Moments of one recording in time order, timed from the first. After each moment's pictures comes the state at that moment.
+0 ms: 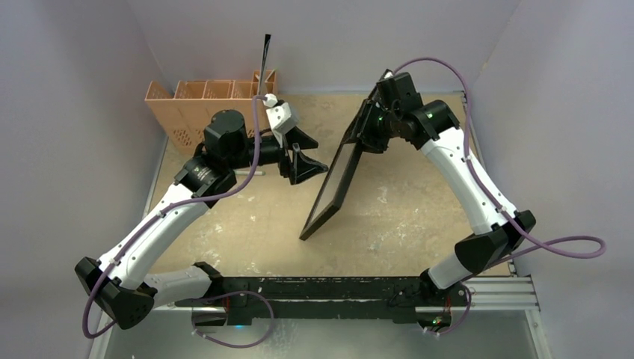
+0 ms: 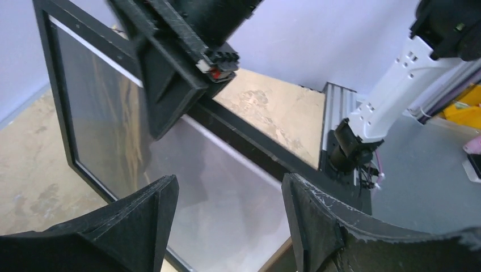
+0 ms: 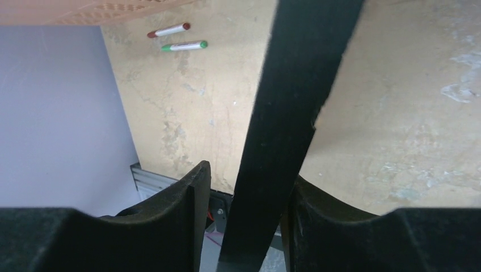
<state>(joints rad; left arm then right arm) -0.62 1.15 1.24 -0.20 0.69 -0.07 0.51 1.56 1.82 -1.10 -0.12 0.84</state>
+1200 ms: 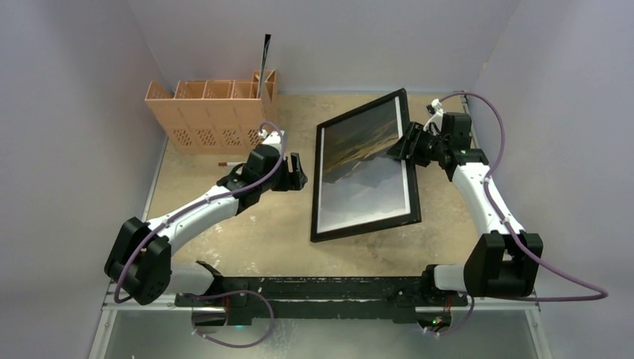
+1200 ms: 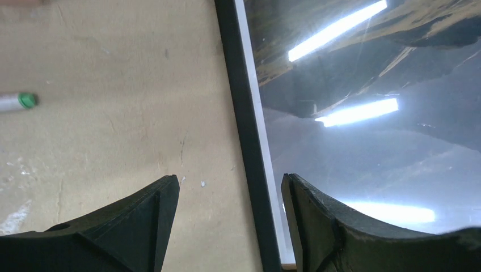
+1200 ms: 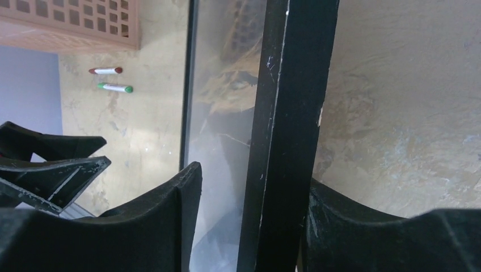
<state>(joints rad) -0.60 1.32 0.85 -0.14 -0.04 -0.52 0.01 1.32 1.09 -0.49 -0.49 0.38</state>
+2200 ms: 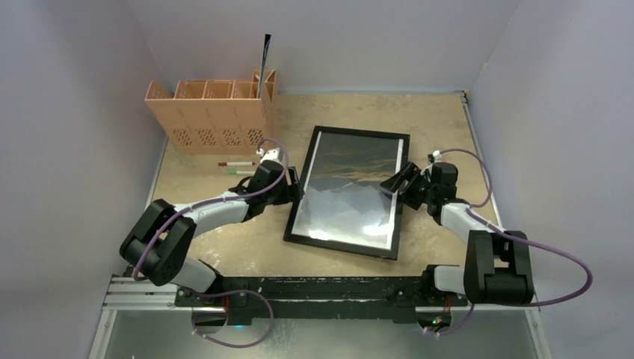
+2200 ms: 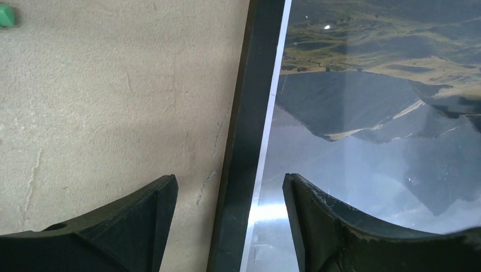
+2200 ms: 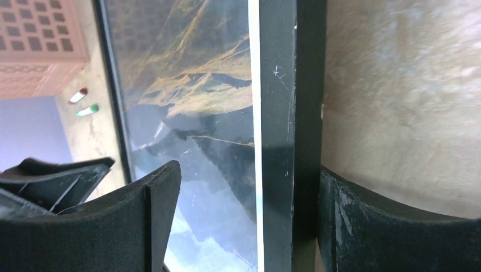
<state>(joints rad) -0.59 1.47 0.67 0.07 -0.10 -0.68 -0.03 1.29 0.48 0.09 -0.48 0.68</state>
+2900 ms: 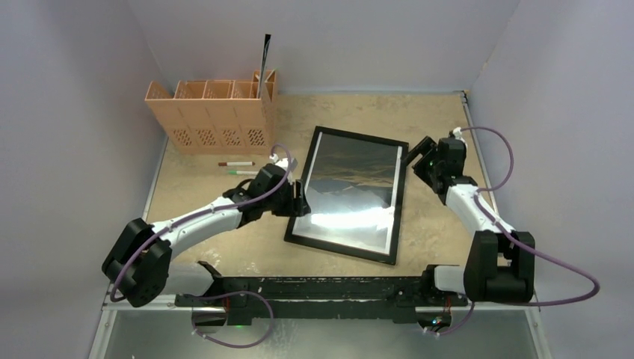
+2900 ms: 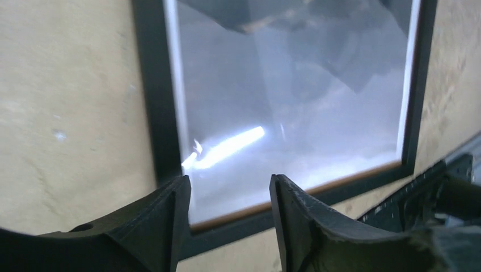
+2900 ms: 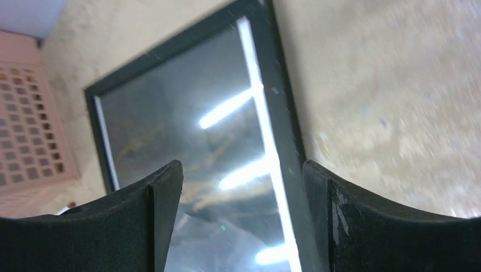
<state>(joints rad) -0.66 1.32 0.72 -0.20 0.08 -0.62 -0.03 1.27 0.70 -0.11 -0.07 0.71</state>
